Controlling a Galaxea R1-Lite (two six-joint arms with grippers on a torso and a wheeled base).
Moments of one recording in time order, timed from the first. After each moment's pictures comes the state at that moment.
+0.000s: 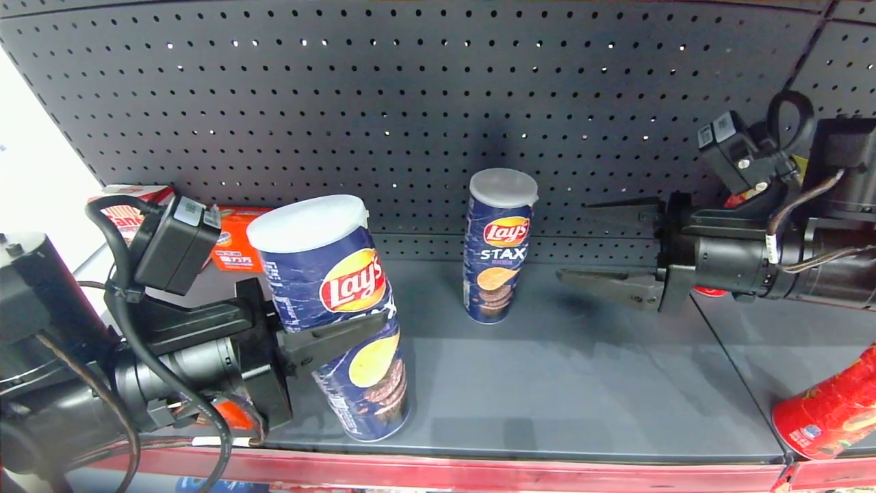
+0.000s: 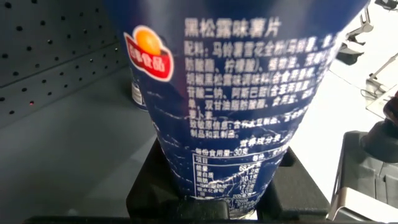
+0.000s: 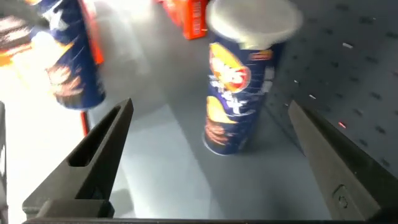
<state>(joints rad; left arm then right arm) -0.44 1.42 -0.48 -0.94 -0.58 -0.05 0.42 1.53 -0.98 -0.43 0.65 -0.33</state>
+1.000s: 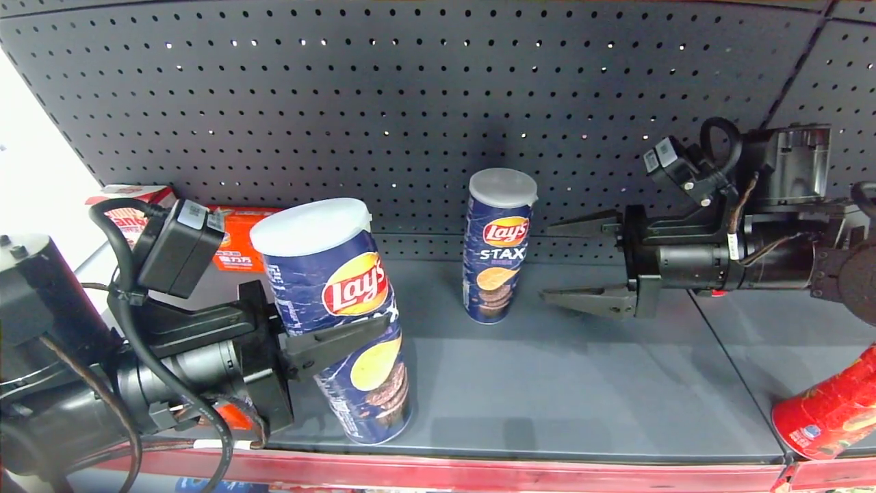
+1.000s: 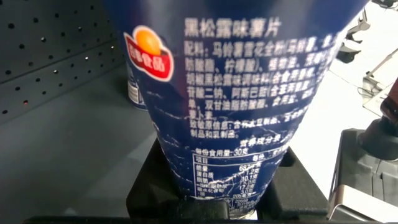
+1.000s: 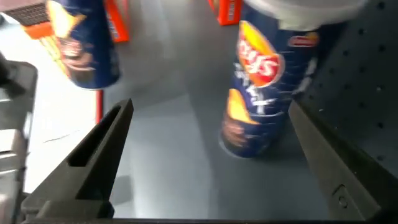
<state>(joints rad) -0.45 1.42 -0.48 -0.94 -0.59 -0.05 0.40 1.67 -1.13 -0.28 0.82 -0.45</state>
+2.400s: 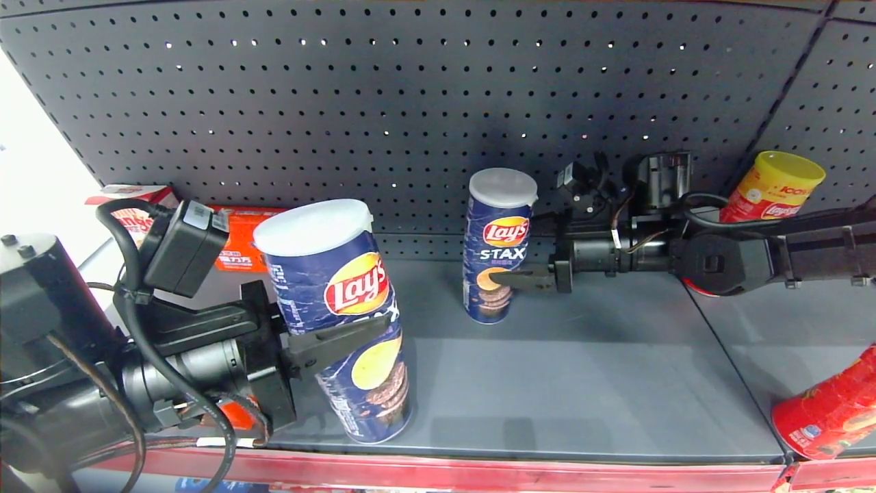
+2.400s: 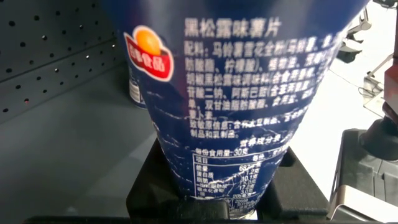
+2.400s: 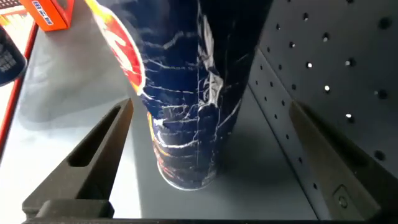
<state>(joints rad) -0.44 1.43 -0.48 -0.94 -0.59 -0.05 0.39 2.00 -1.43 -0.30 0.82 -0.47</state>
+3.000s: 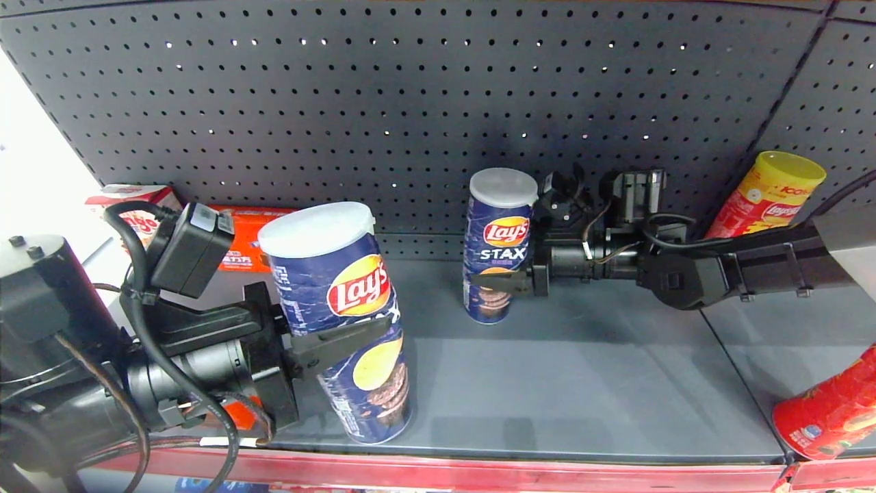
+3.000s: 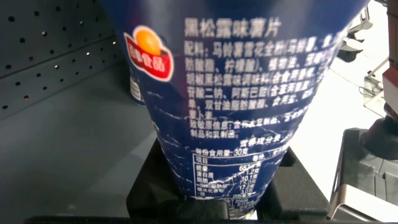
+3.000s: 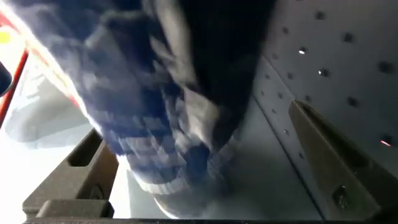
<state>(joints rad) -0.44 1.44 -0.48 -0.94 -0.59 -0.05 0.42 2.08 -1.44 -0.44 0.82 -0.38</state>
